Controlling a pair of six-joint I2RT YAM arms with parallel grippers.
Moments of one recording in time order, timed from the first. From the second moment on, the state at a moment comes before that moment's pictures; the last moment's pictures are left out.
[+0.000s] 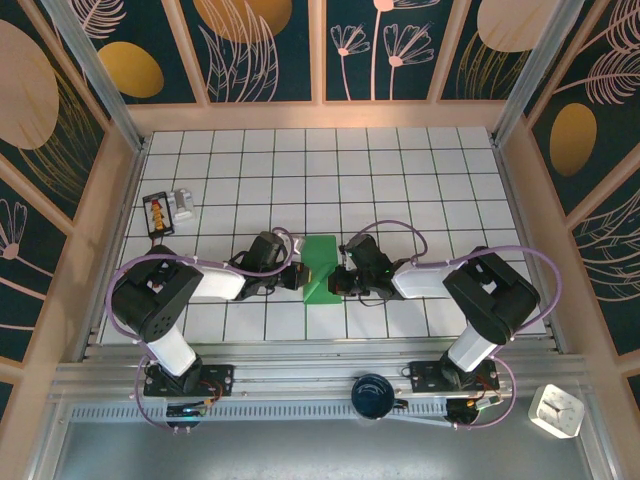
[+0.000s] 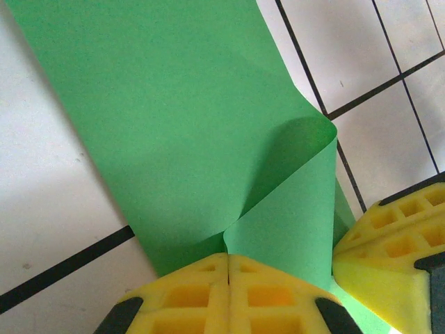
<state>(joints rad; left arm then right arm) -0.64 1.69 0.58 0.32 0.37 -0.49 0.77 1.63 0.62 0.10 -0.31 0.76</state>
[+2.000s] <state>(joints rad) -0.64 1.74 0.67 0.22 0.37 -0.49 0.92 1.70 0.66 0.23 -0.34 0.81</state>
